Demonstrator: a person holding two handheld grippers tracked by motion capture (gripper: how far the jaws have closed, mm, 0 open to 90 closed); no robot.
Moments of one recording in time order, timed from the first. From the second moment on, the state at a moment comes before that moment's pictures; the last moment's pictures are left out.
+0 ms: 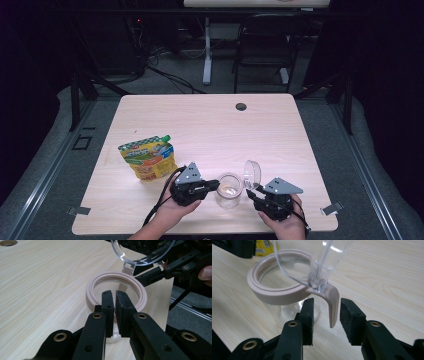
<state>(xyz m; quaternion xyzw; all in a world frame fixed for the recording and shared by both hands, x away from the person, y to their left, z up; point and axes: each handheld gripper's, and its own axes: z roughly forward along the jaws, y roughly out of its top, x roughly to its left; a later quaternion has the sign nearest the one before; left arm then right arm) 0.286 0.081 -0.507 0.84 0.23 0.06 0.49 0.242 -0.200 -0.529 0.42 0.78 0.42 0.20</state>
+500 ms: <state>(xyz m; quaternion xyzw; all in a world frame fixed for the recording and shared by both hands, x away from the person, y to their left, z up) 0.286 0.113 -0.504 0.83 0.27 0.08 0.49 0.259 -0.199 -0.539 0.43 0.78 0.42 0.18</state>
